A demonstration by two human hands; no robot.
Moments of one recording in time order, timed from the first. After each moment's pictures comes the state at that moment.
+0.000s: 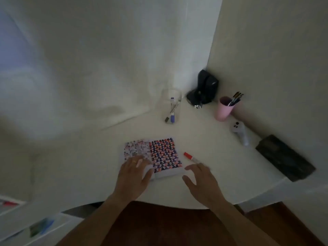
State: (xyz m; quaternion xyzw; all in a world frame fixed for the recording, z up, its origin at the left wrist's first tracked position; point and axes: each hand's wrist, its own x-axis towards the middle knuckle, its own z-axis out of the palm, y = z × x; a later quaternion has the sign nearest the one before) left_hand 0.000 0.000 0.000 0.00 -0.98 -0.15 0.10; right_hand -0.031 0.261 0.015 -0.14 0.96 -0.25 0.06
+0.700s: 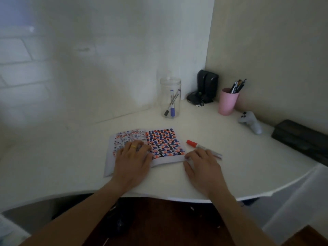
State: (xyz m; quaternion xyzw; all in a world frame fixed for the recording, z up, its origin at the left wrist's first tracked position) left_hand -0.027 0.009 -0.101 0.01 -0.97 -0.05 0.24; right_hand -0.054 0.254 -0.114 -0.19 0.95 -0.16 -0.20
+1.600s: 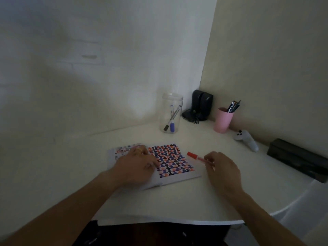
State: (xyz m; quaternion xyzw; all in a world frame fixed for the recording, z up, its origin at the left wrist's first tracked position) left_hand -0.070 -0.044 -0.072 -0.14 -0.98 -0.12 0.03; right_hand -0.079 0.241 -0.080 -0.04 0.96 -0.17 -0.23
